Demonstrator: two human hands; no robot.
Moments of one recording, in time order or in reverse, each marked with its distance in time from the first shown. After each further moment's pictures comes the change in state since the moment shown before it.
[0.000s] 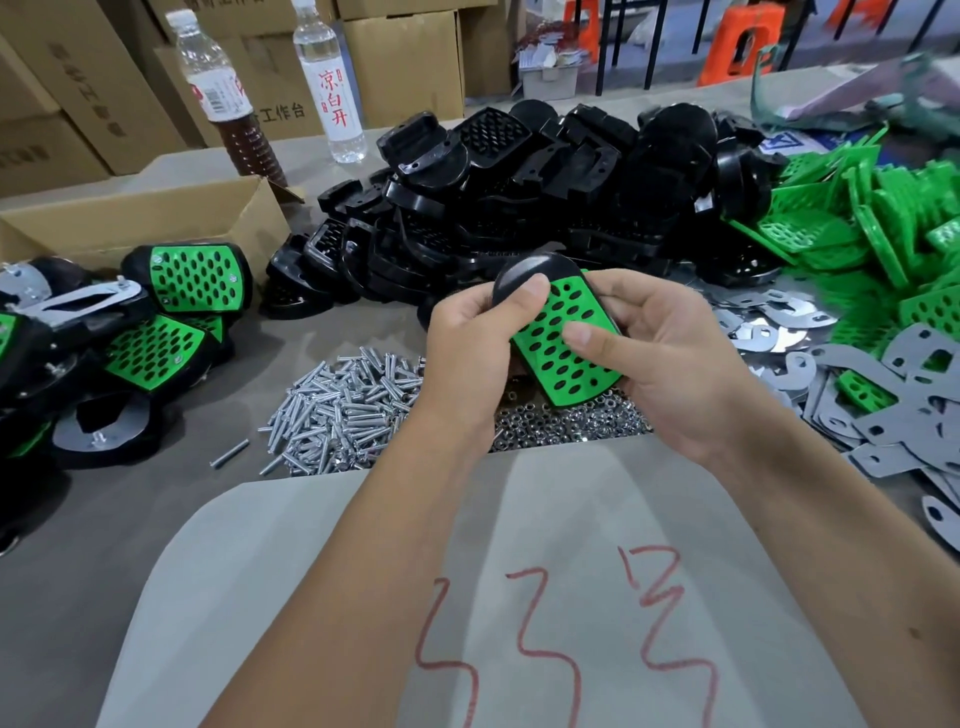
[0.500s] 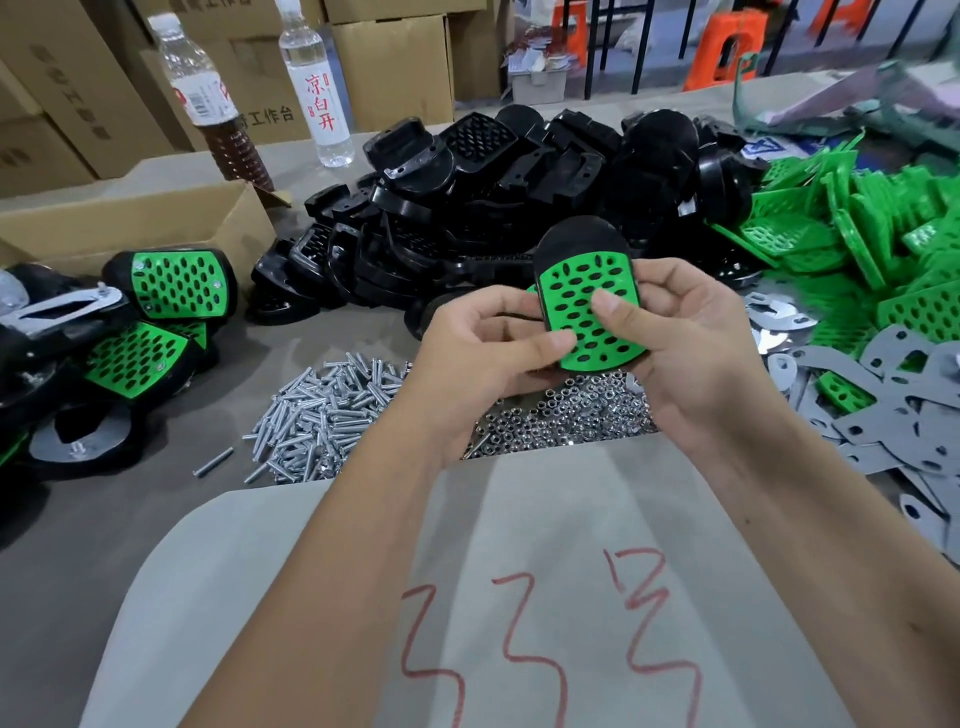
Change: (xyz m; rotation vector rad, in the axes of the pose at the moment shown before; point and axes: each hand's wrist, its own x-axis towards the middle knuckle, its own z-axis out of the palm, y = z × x) left_hand 0.001 0.004 -0.005 0.096 -0.190 -0.085; right_hand 0.002 -0.005 -0.008 0.096 0.314 -0.059
